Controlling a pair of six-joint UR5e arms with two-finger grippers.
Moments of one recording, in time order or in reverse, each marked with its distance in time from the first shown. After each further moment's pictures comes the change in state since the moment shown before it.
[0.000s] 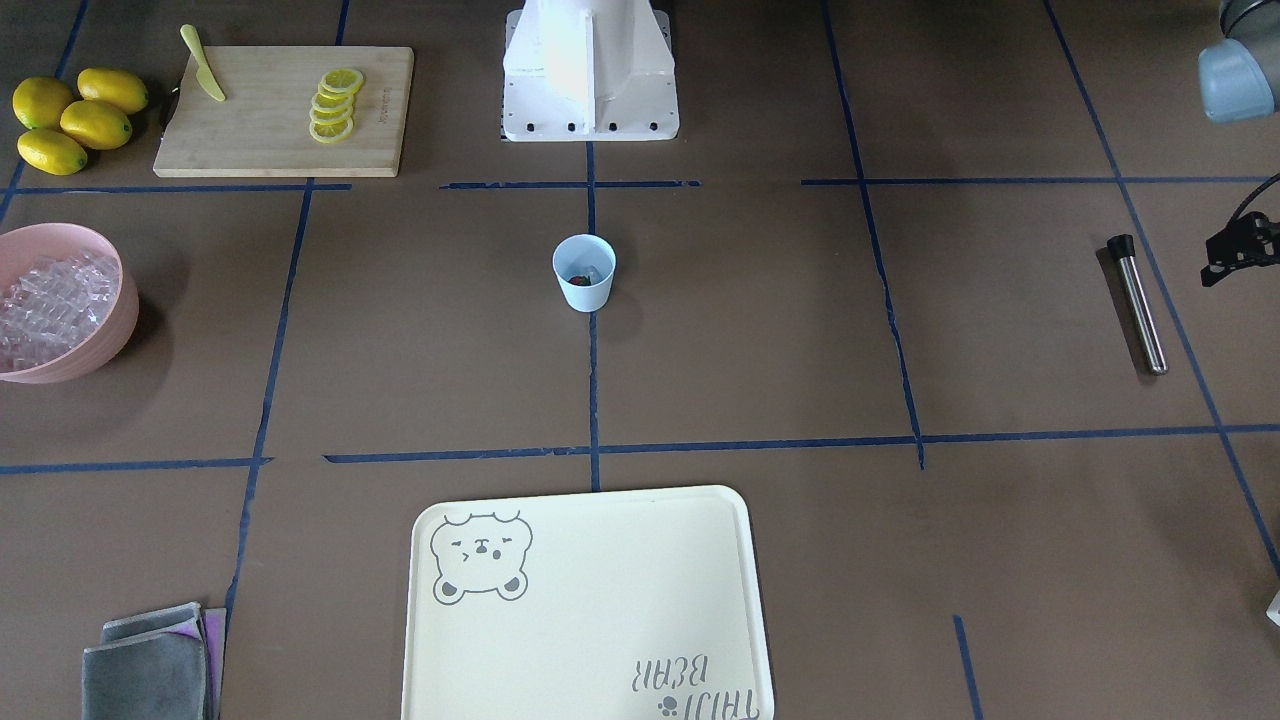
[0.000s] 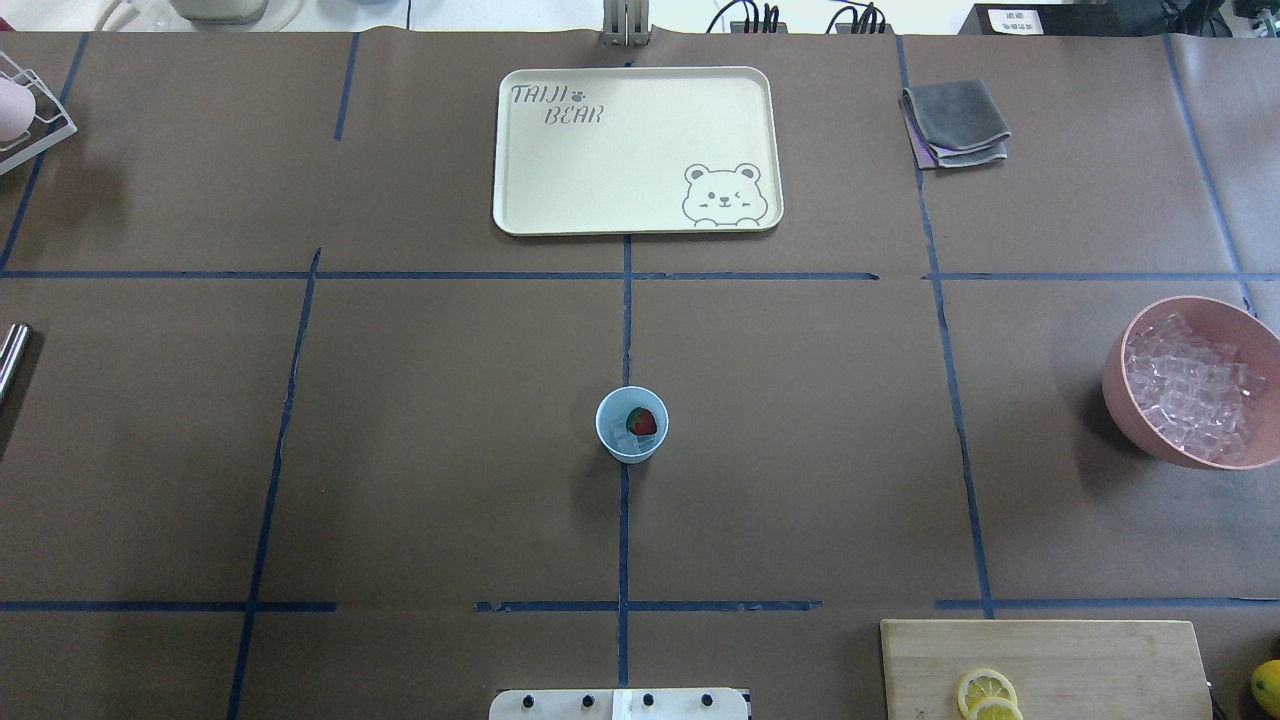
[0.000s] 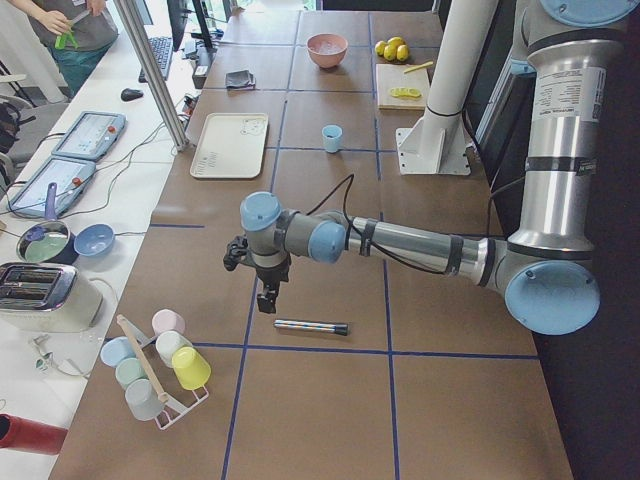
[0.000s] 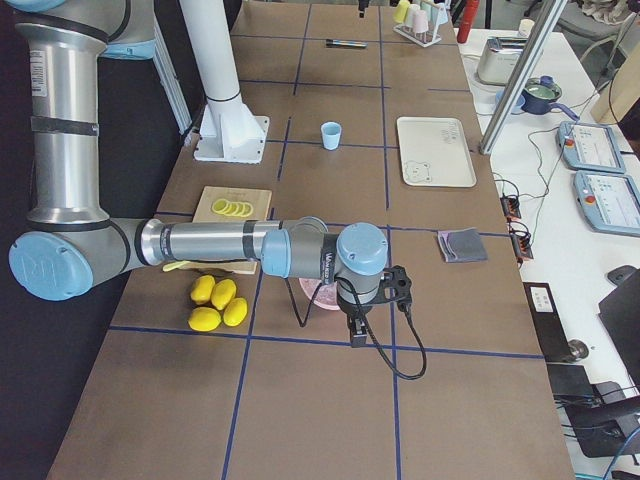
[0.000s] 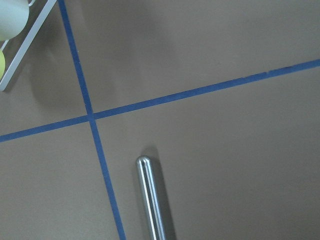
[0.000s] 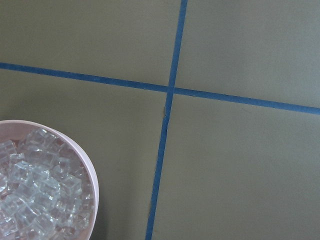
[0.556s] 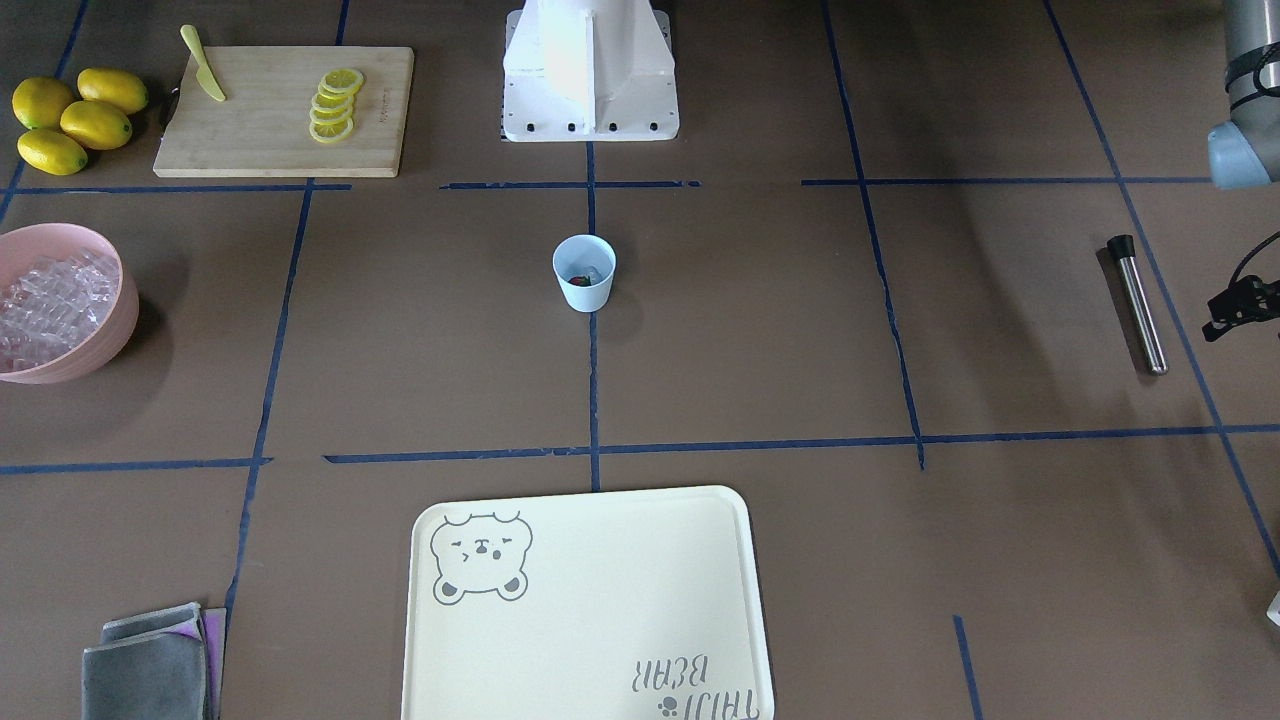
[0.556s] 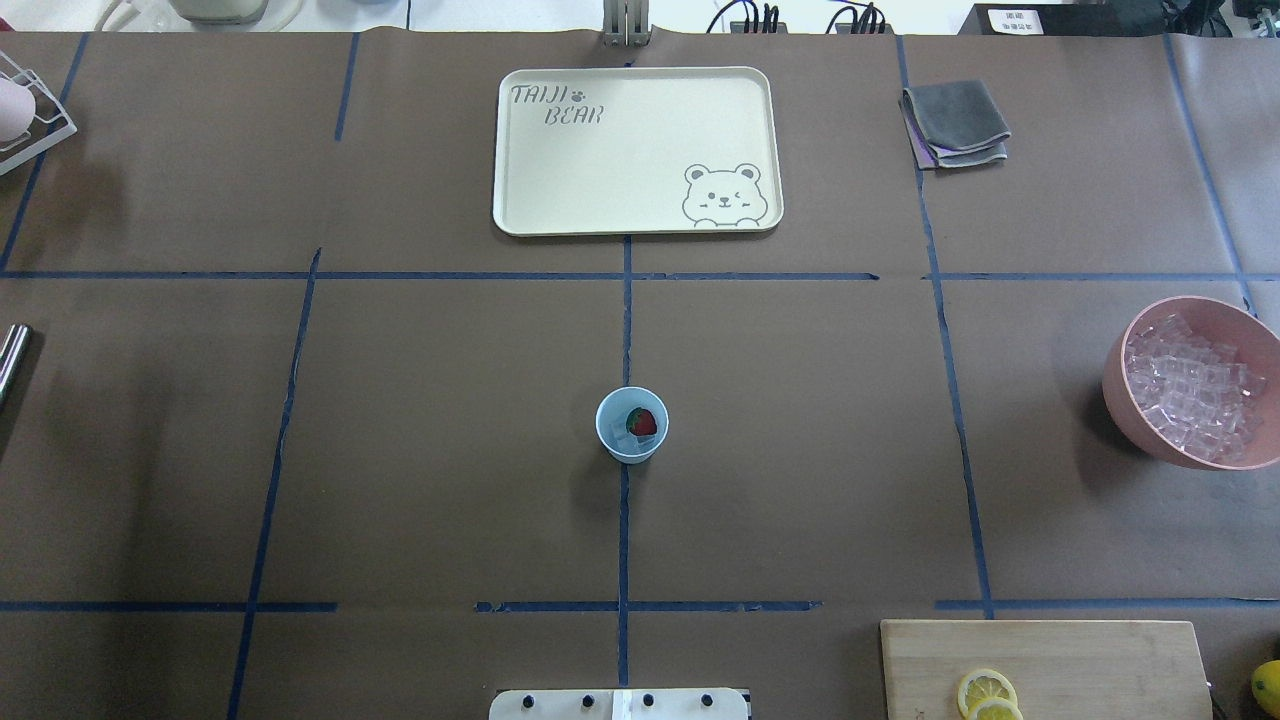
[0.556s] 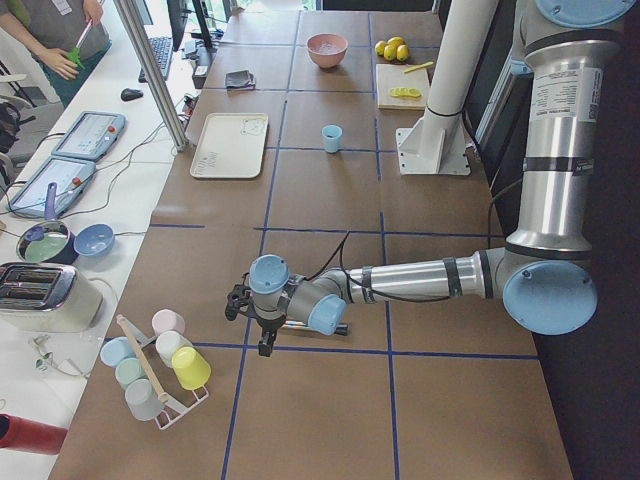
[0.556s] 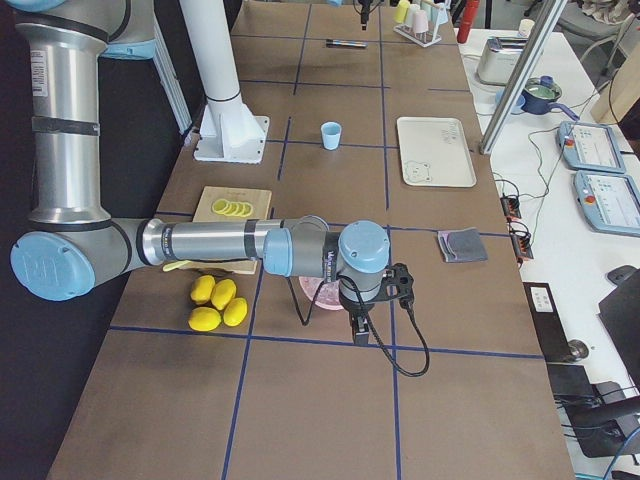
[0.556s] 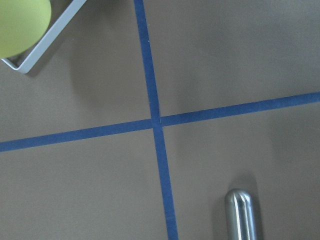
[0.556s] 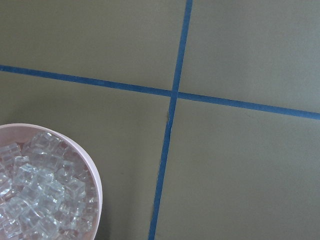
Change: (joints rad) left arm 0.054 -0.017 0.267 -0.412 -0.003 -0.242; right arm 0.000 0.002 0.002 0.004 0.004 -0.001
